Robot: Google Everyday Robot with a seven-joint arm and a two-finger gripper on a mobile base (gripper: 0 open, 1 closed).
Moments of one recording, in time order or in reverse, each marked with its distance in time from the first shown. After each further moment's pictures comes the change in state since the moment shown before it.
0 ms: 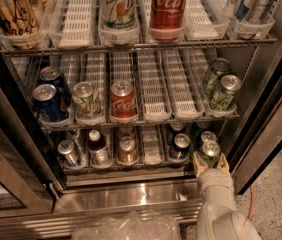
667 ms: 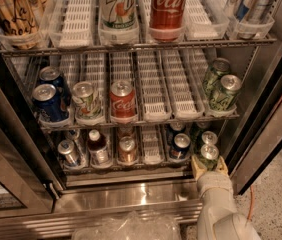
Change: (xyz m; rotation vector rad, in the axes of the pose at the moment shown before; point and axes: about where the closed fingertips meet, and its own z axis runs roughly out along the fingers) arm 0.008 0.004 -0.006 -0.021 0.026 -0.001
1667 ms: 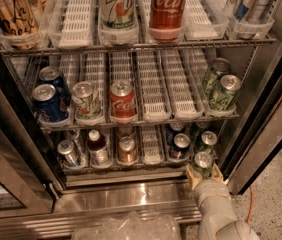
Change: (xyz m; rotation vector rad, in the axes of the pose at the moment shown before) arm 0.020 0.018 -0.020 -0.090 0.061 -0.031
